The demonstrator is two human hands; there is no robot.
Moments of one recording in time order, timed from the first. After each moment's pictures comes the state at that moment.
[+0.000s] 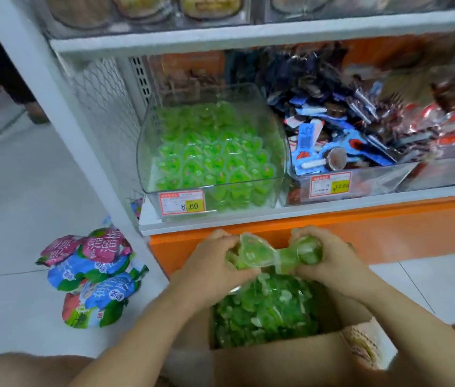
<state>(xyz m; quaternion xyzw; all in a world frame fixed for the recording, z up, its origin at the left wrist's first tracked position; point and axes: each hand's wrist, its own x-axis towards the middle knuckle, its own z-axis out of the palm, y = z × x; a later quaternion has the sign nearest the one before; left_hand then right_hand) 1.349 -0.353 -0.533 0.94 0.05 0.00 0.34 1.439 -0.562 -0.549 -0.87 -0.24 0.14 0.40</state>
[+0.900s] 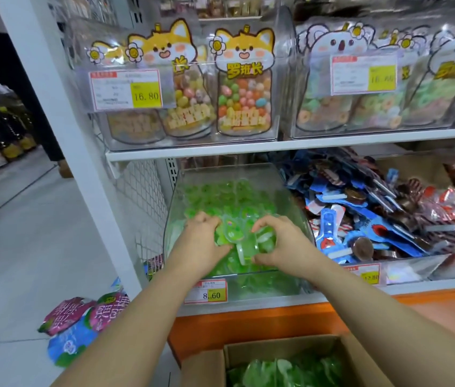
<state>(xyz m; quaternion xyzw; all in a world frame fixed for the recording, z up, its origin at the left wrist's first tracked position) 1.452 -0.258 -0.452 0.97 0.14 0.11 0.18 1.524 -0.425 -0.452 -0.87 -0.33 0.08 0.36</state>
